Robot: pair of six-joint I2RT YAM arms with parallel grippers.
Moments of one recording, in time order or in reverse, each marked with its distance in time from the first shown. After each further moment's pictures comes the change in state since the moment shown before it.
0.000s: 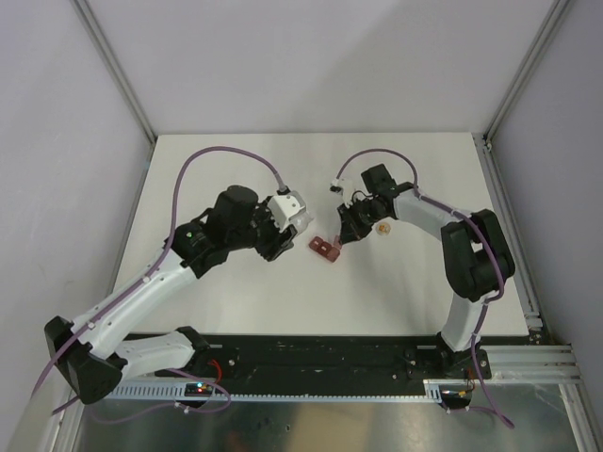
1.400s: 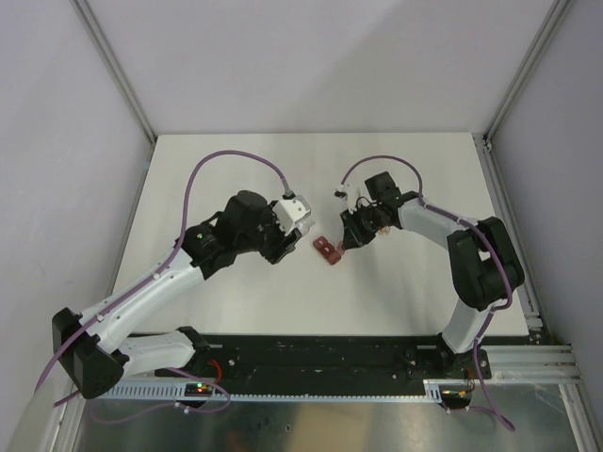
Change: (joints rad) left arm -0.031 0.040 -0.051 0.047 -0.063 -0.026; right arm 0.005 -0.085 -0.127 0.092 0.050 0.085
